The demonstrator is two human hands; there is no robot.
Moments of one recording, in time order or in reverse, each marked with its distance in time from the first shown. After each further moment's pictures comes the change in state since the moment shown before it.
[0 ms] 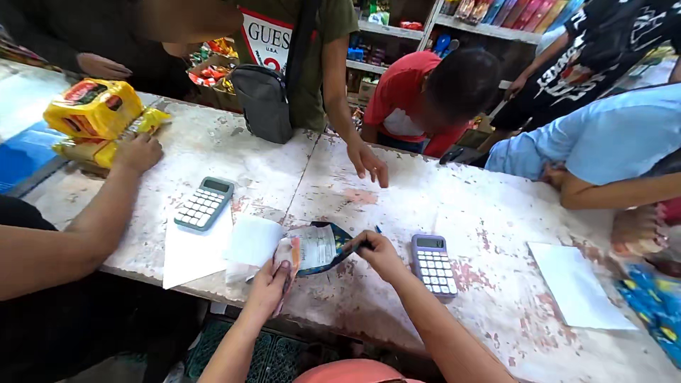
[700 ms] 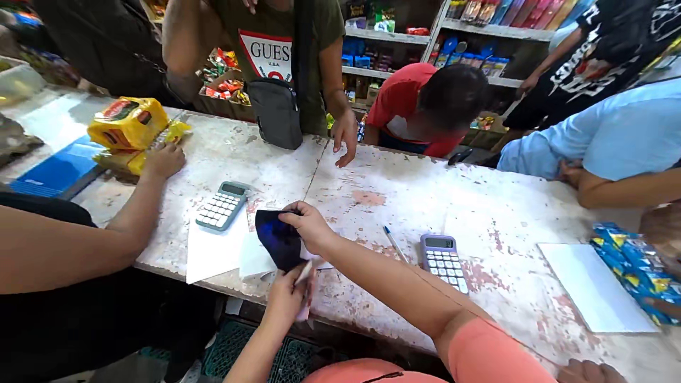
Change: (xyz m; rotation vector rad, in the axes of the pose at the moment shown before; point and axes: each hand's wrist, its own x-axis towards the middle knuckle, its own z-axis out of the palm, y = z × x) left_hand -0.023 -0.002 0.009 0.323 0.046 0.186; right_hand 0.096 -0.069 0.134 0.352 -0.080 0.206
